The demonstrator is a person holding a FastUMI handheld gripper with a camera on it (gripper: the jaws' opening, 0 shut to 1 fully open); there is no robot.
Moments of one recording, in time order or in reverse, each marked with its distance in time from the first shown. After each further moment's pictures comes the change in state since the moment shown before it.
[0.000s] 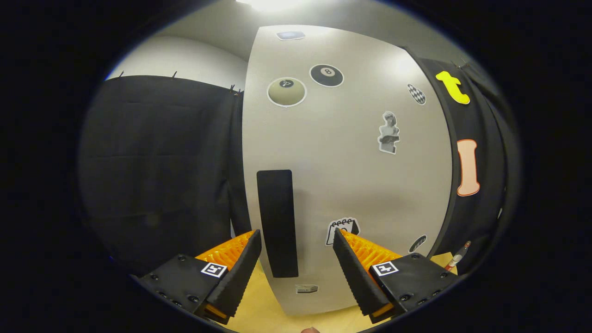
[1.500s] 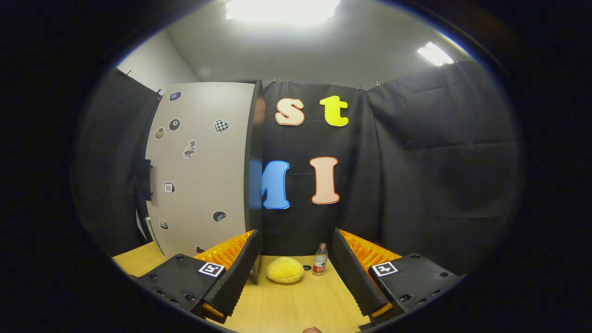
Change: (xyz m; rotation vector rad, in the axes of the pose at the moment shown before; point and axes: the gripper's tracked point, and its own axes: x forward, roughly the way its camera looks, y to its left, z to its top) arm -0.341 -0.291 -0.026 -0.073 -0.064 -0.583
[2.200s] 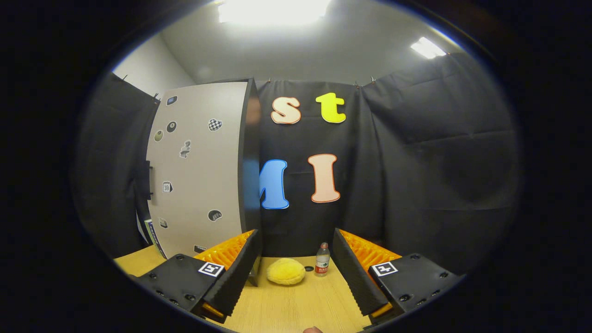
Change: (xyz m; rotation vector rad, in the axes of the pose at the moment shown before) arm 0.085 0.075 -0.014 0.040 -0.017 0.033
